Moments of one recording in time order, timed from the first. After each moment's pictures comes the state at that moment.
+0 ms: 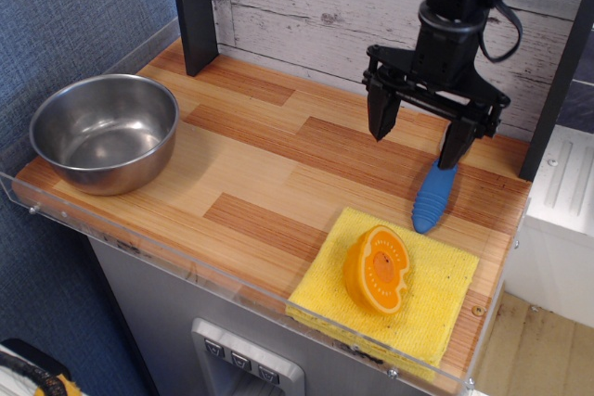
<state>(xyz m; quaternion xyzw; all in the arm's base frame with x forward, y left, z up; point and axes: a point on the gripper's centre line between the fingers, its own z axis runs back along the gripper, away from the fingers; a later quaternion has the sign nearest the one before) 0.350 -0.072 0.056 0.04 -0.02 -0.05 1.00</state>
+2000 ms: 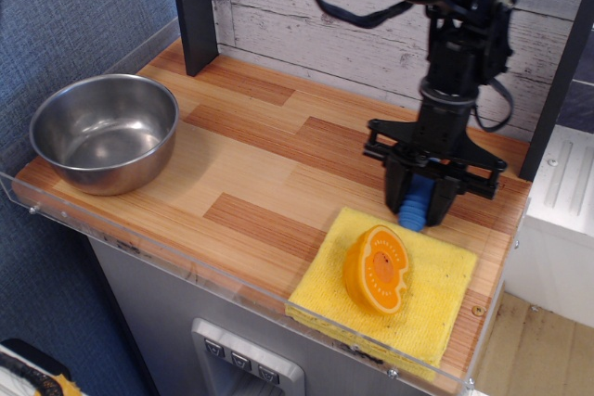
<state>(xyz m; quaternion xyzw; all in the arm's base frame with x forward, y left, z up) 0.335 -0.075 0.014 0.01 0.03 0.00 1.00</state>
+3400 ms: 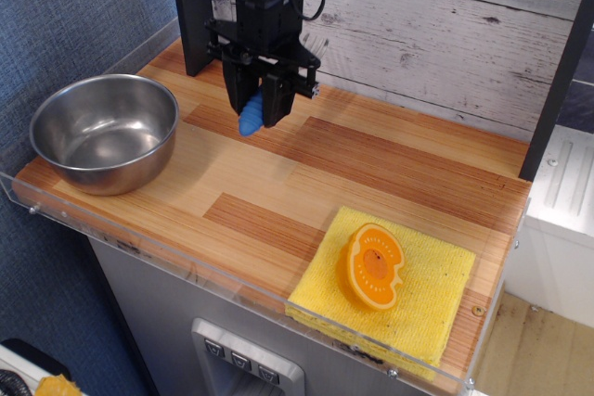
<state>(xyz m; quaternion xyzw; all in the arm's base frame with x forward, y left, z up) 0.330 0.065 0.057 0.03 -0.01 -0.04 1.00</state>
